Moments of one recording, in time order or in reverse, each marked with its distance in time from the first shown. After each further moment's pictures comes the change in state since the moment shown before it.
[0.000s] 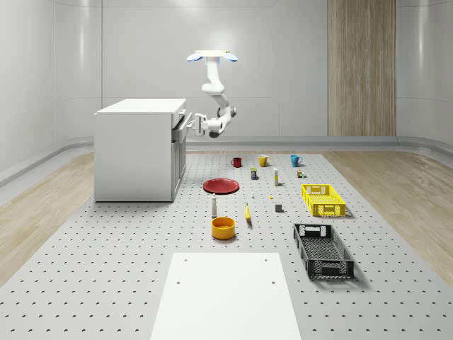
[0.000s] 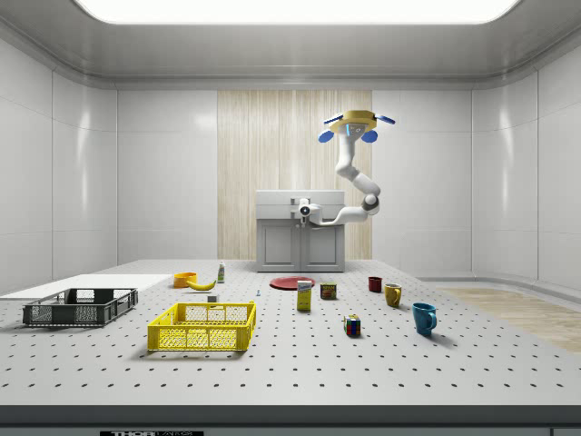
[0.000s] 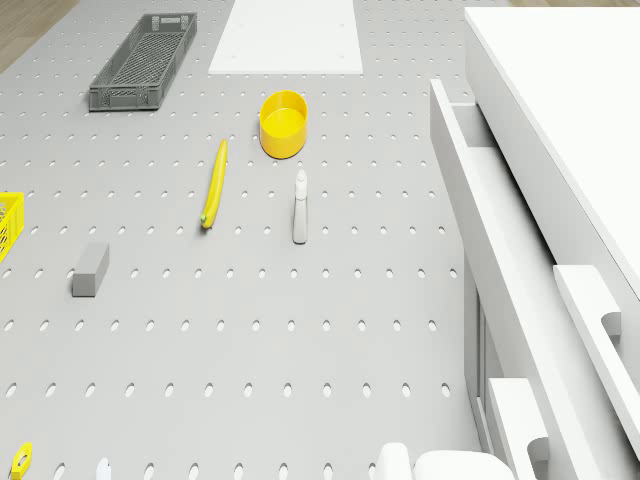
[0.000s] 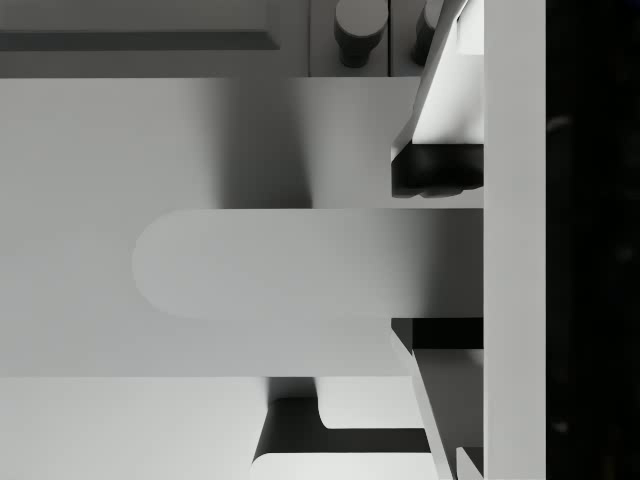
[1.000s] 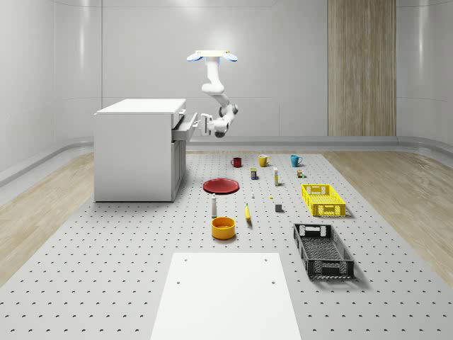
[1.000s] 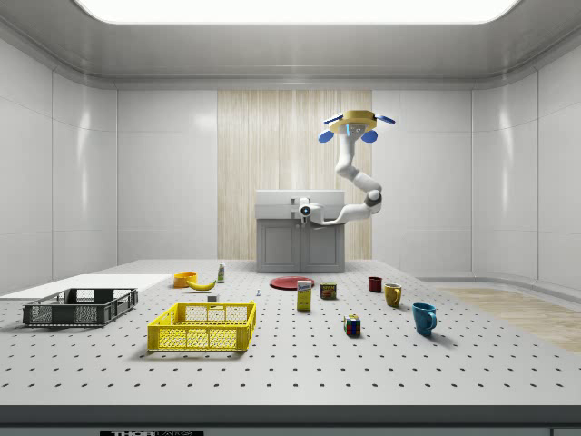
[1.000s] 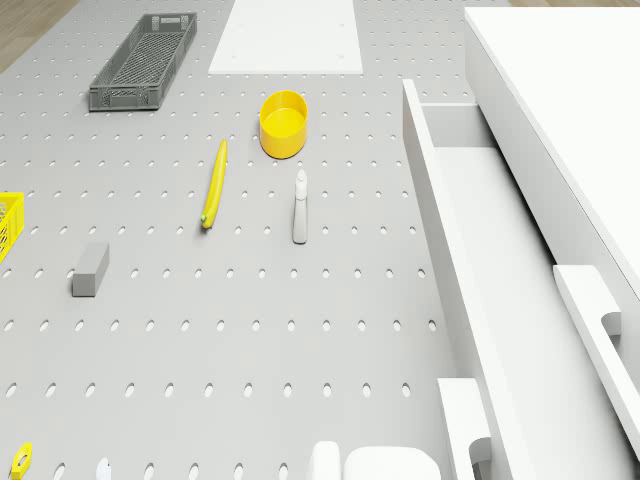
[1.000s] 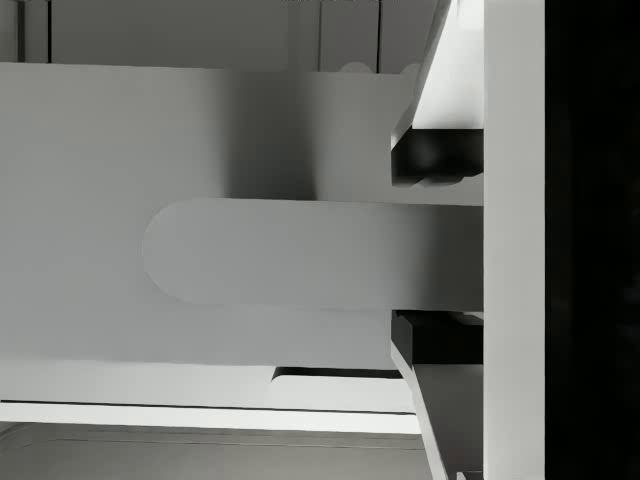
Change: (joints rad) arm 0.005 -0.061 -0.129 0.015 -0.143 -0.071 0.020
